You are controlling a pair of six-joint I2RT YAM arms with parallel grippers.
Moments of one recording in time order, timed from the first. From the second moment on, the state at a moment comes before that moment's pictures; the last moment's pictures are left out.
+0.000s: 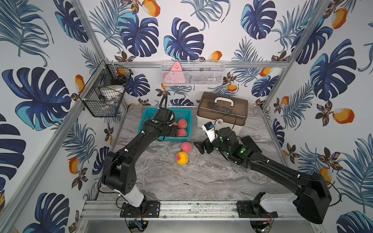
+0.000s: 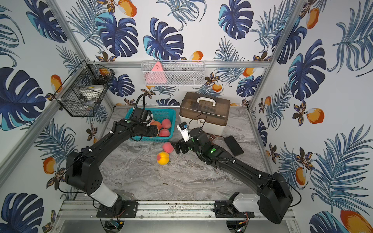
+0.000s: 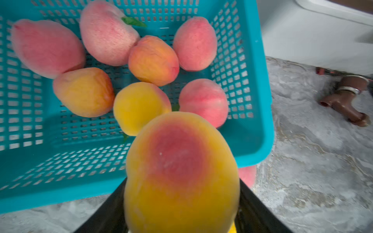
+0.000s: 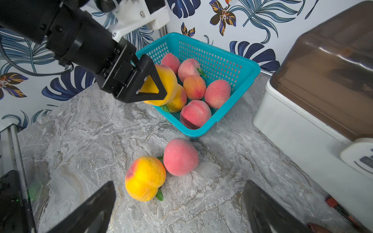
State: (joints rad) left arm -0.28 1.63 1.37 -0.73 -0.01 -0.24; right arm 0.76 1.30 0.95 -0.11 -0.04 0.09
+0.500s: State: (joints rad) left arm -0.20 1.69 1.46 -0.74 -0.18 -0.21; right arm 0.76 1.39 1.06 -0.17 -0.04 0.13
